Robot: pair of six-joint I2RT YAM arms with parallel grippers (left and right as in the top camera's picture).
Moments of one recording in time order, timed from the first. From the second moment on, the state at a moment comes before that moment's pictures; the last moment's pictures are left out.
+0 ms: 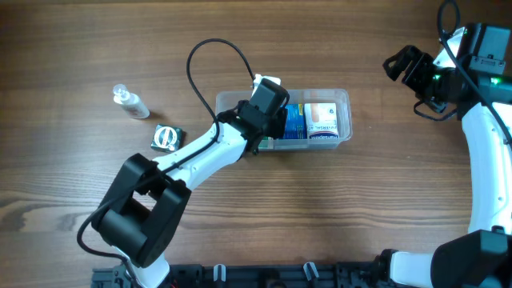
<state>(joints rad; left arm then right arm) -0.65 1.86 1.16 -0.26 -0.16 -0.37 -0.20 1.53 1.41 -0.85 -0.30 0.39</state>
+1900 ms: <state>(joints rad) -0.65 1.89 1.16 -0.28 -0.15 -0.31 -0.20 1.53 1.41 -0.85 -0.30 0.39</state>
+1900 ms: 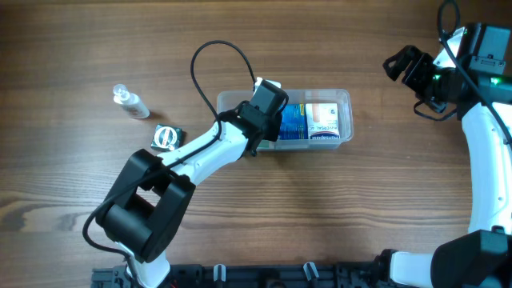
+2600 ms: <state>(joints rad) -0.65 1.74 1.24 -0.49 -0.15 0.17 -0.20 1.53 1.41 -0.85 -0.30 0.39</state>
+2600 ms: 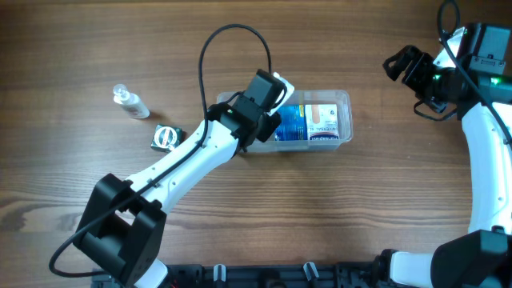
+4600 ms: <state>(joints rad) -0.58 1.74 1.24 -0.35 -0.09 0.13 -0.20 1.53 1.41 -0.85 -0.30 0.39</state>
